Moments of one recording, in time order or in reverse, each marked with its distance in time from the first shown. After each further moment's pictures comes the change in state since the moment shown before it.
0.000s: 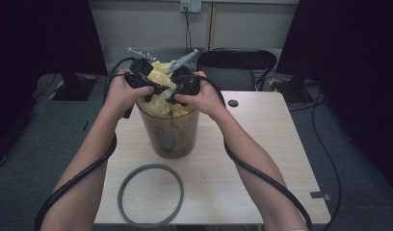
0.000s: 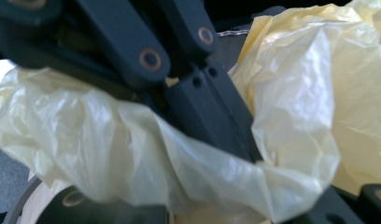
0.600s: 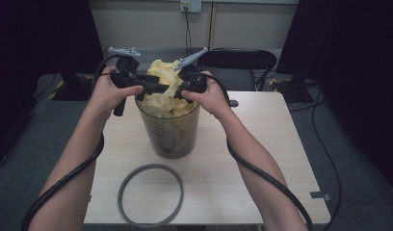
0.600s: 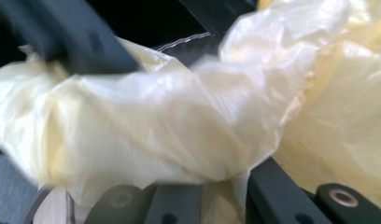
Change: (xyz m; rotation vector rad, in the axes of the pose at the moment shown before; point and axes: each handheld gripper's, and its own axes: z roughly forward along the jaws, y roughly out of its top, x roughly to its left) left arm 0.013 -0.009 -0.034 -0.153 0.069 0.056; right arm -0.013 -0.011 -0.015 -0.051 0.003 0.084
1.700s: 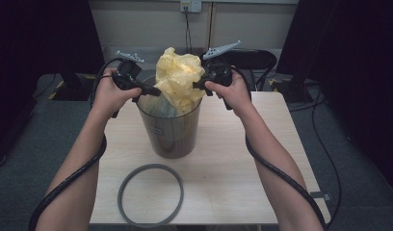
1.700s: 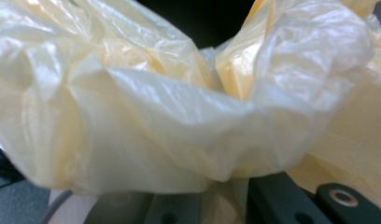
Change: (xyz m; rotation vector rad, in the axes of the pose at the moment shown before) left arm 0.000 -0.004 0.013 0.167 0.044 0.034; right arm -0.015 -0.016 -0.057 -0.139 -0.008 0.062
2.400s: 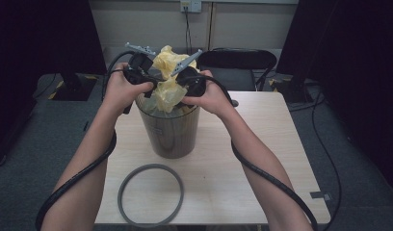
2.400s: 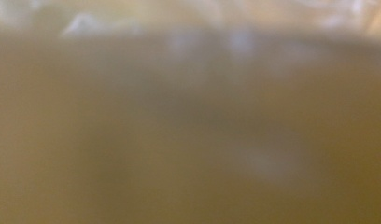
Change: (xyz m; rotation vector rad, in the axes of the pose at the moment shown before) left arm -0.024 0.026 0.008 -0.061 -0.114 0.000; right arm 0.028 0.009 0.061 0.244 -0.036 -0.188
